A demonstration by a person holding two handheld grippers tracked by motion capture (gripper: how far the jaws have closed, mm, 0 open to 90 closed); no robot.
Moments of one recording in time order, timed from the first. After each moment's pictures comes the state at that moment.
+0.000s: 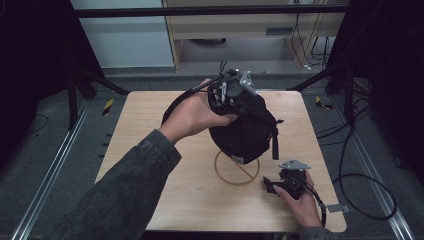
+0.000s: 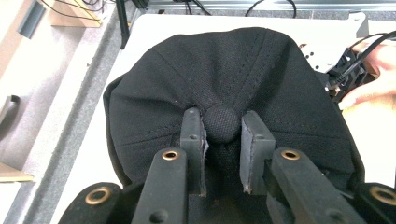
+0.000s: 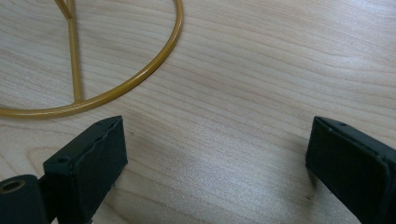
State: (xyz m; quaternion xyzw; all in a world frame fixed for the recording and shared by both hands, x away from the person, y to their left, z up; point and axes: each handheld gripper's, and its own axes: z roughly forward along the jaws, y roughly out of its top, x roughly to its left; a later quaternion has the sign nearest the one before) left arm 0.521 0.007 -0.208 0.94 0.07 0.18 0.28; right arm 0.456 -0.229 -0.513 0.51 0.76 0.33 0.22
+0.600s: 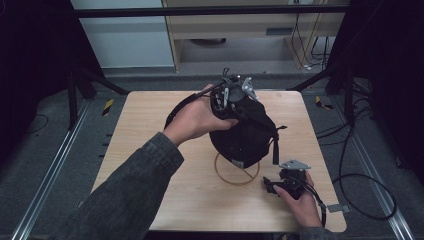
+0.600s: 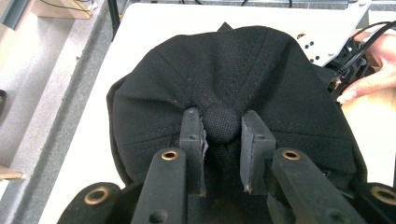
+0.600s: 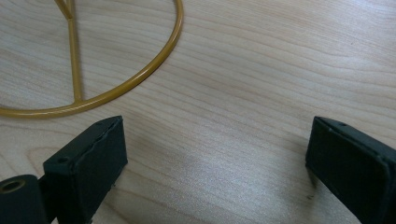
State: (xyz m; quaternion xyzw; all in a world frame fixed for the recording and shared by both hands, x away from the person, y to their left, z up) left arm 0.525 0.003 -0.225 0.95 0.07 0.16 0.27; right arm 0.456 -0.229 -0.513 0.51 0.76 0.33 0.22
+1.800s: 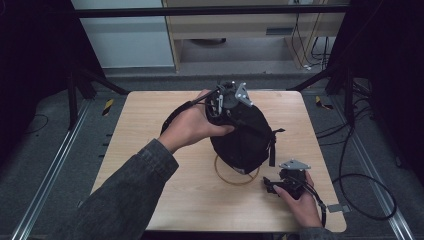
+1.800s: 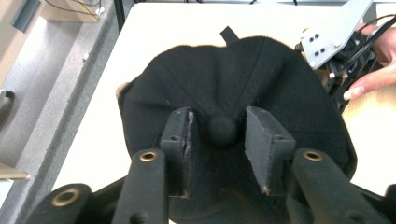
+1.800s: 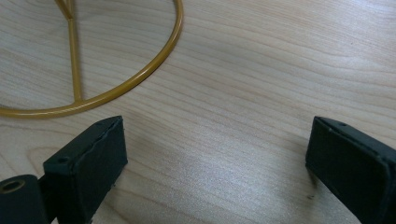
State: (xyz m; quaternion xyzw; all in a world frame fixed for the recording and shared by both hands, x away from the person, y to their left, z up) left arm 0.517 0.016 -0.234 0.94 0.07 0.18 0.29; right arm 0.456 -0.229 -0.513 0.51 0.76 0.33 0.22
